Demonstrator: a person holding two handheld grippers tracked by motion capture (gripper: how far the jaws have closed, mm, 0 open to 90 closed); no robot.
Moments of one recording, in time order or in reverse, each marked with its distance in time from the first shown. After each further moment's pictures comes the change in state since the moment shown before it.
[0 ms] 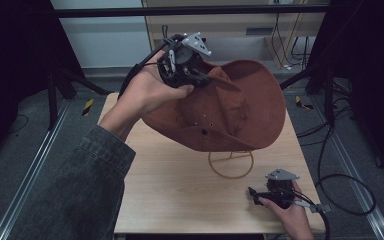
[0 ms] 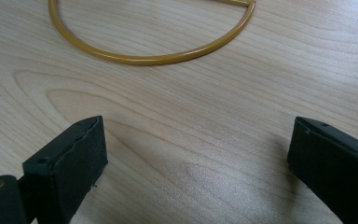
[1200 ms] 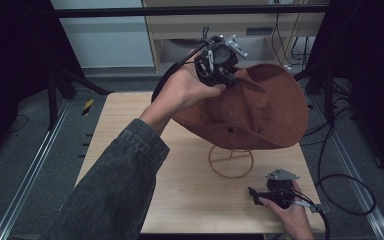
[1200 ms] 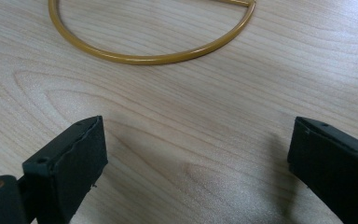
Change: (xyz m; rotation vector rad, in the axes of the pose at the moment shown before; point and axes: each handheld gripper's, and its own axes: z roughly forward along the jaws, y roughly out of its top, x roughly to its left) left arm -0.011 0.037 0.058 0.022 -0.025 0.021; right arm 0.000 0.000 0.000 -0.001 0.002 -0.004
